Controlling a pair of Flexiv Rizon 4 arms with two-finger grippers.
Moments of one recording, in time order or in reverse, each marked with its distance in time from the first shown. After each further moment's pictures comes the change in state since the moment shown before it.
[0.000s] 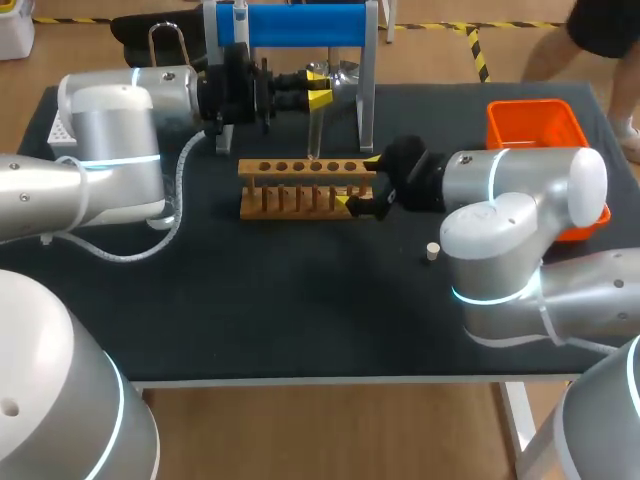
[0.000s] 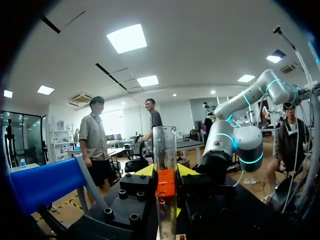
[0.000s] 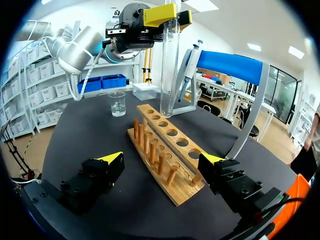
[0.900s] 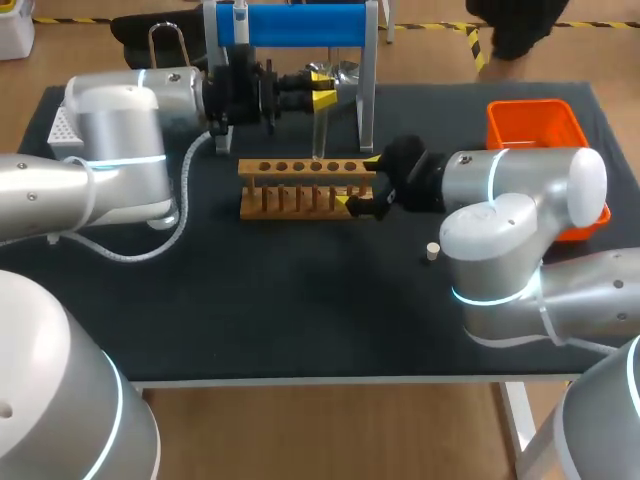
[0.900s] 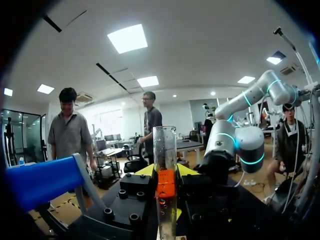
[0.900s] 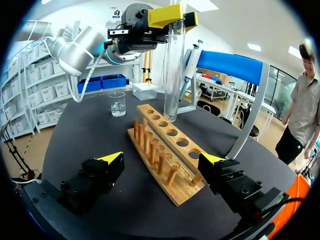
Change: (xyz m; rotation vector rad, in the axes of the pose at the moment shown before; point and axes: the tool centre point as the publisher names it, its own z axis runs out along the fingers) left arm -0.003 0.005 0.007 0.009 0.004 -0.012; right arm 0.000 0.000 0.000 0.001 -0.001 0.000
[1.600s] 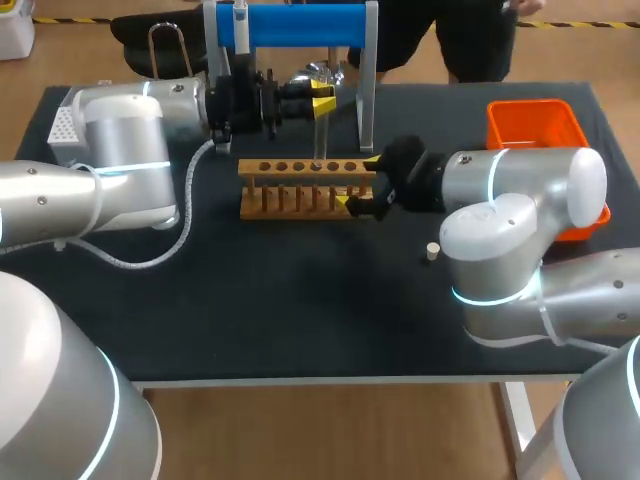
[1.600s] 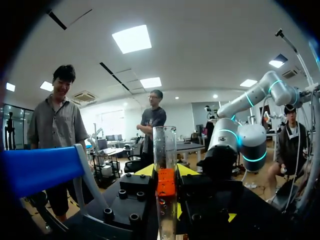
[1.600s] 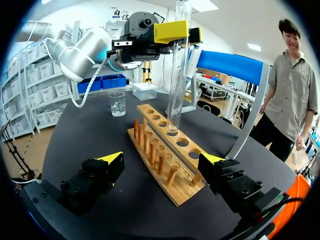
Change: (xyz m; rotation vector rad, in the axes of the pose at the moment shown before) left arm -0.007 0.020 -0.002 0.021 -0.015 -0.025; right arm 0.000 0.000 0.000 0.000 0.000 0.000
